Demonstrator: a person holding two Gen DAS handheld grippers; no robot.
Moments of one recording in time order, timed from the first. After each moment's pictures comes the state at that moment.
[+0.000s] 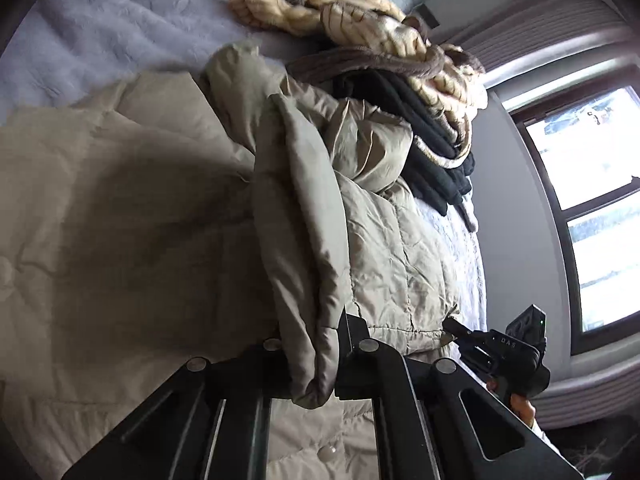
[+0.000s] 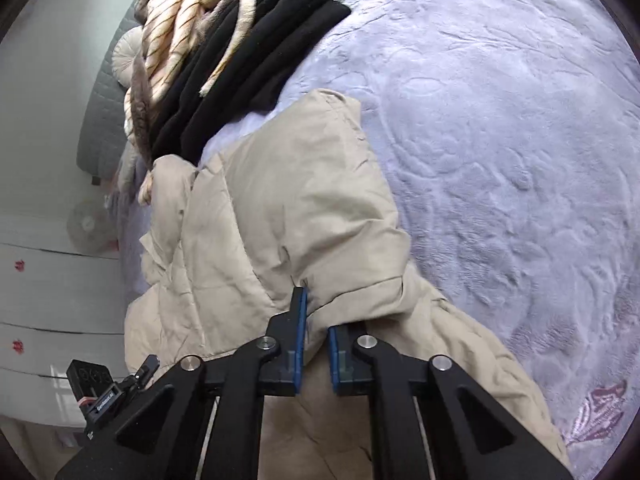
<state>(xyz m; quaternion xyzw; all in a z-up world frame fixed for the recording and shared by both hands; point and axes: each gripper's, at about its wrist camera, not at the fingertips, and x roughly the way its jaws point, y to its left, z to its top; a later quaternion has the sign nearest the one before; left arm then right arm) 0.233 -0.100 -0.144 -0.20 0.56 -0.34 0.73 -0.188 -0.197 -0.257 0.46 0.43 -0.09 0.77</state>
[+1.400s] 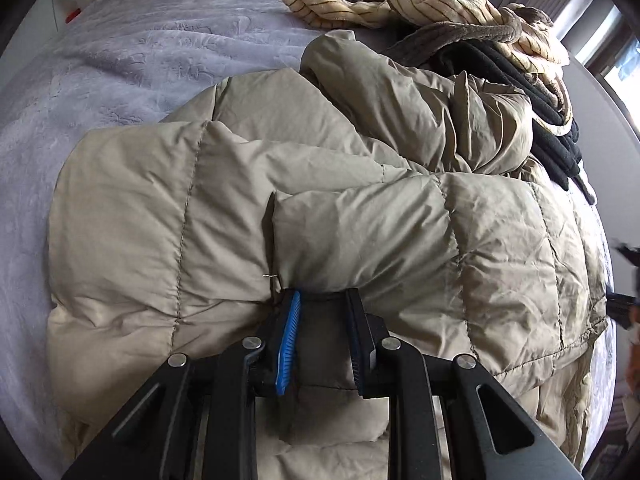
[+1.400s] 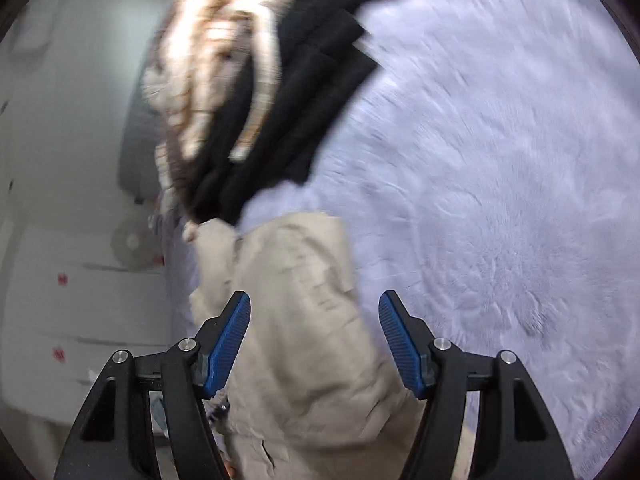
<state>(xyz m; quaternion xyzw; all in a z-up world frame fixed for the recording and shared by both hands) 0.245 -0.089 -0.191 -0.02 0.56 -0.21 0.80 -0.169 -0.270 -0.262 0.56 0.39 -0.05 0.72</state>
